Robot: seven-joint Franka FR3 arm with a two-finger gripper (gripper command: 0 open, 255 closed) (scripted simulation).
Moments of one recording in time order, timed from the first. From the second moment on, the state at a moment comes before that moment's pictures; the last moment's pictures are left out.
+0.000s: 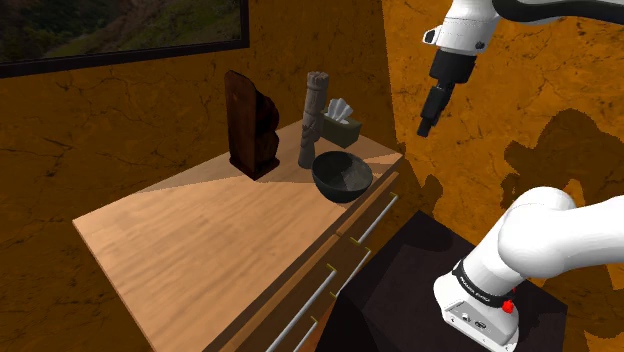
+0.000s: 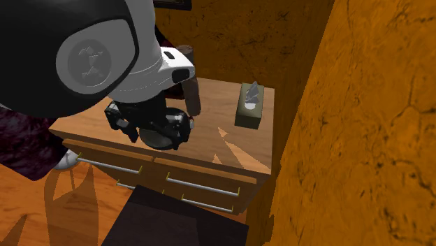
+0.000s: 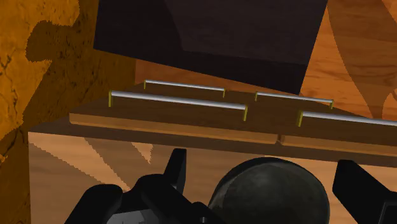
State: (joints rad) arm -0.02 -0.78 0.04 -2.33 0.10 1.47 -0.16
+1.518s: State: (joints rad) arm -0.06 -0.16 -0.20 -2.08 0.36 1.98 -0.38
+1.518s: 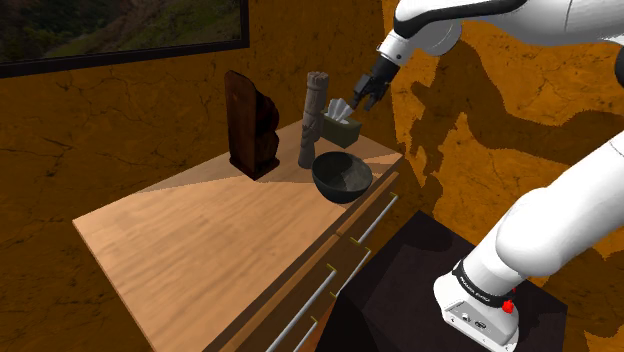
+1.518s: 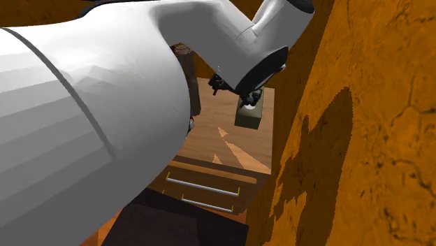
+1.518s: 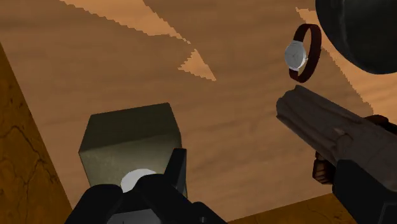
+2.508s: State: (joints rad) arm -0.10 0.25 -0.24 -1.67 0.71 2.13 -0.54
